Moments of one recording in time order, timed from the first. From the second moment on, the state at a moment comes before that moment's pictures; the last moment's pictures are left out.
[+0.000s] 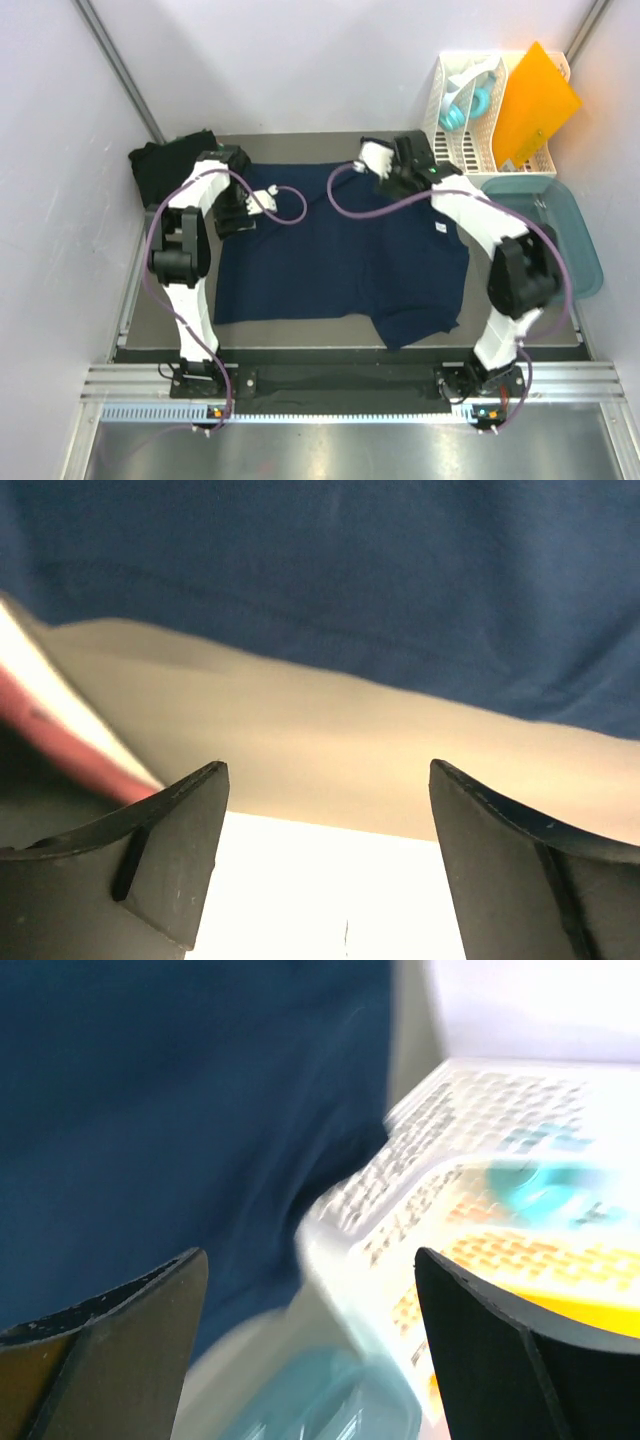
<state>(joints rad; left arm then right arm) -0.10 2.08 1.71 -1.13 -0.13 1.20 0.42 1.82 1.51 -0.39 0.20 -0.92</state>
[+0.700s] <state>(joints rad) -0.14 2.05 1.64 -0.96 -0.15 1.19 0.41 1.64 1.02 -0.73 -0.06 -0.91</state>
